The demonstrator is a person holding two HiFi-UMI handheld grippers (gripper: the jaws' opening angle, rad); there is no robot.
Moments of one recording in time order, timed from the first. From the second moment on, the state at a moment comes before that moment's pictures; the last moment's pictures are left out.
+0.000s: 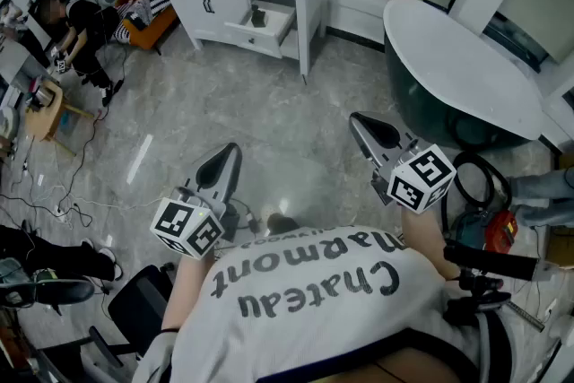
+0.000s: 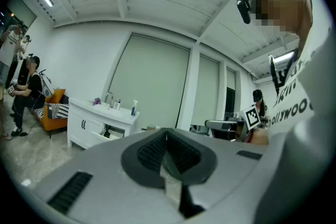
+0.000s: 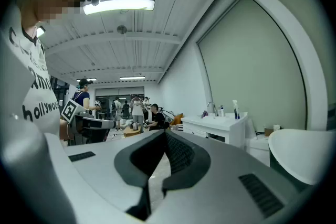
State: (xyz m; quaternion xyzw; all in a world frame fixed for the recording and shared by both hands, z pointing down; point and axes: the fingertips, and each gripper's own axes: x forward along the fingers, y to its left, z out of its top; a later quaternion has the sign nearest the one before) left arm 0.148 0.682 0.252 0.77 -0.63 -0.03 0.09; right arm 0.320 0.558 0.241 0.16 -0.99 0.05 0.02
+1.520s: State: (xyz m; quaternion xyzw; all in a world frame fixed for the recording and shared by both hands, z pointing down) left arm 0.051 0.549 0.236 0.77 -0.62 -0.08 0.09; right arm 0.274 0.436 0.243 0.24 -0.97 0.08 0.01
